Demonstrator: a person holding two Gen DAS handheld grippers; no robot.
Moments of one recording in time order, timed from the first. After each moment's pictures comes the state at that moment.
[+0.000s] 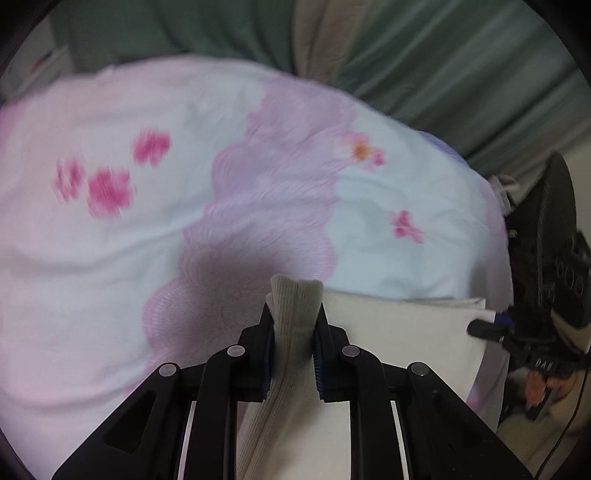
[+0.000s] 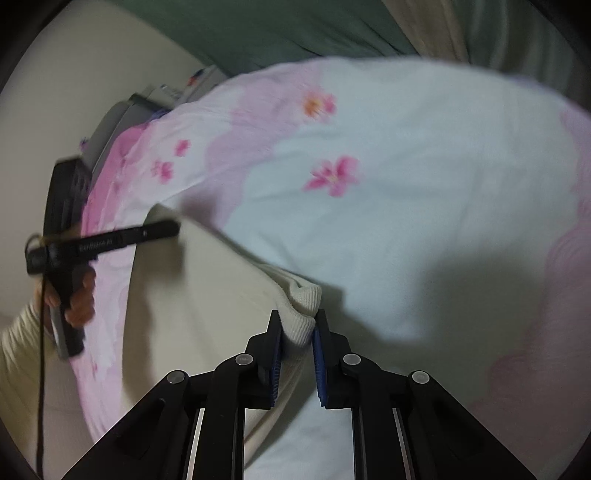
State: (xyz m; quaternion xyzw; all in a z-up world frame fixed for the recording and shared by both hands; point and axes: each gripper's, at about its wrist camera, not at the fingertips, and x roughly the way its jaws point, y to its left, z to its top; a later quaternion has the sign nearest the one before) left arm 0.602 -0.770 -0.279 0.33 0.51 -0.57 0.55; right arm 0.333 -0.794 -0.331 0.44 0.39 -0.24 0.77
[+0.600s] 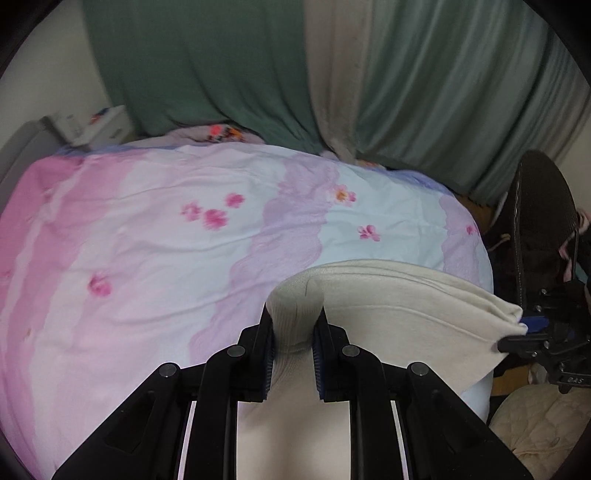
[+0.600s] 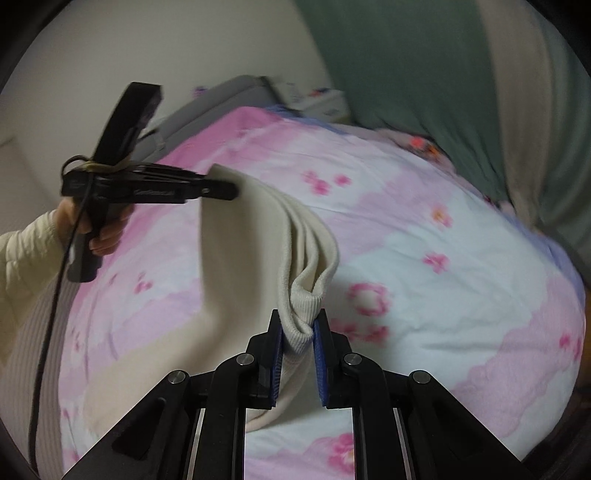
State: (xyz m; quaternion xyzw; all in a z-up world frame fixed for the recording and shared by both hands) left arm 0.558 -0.611 -0.093 0.31 0.41 -0.53 0.67; right arm 0.312 -0.659 -0.144 0.24 0.37 -0.12 0.89
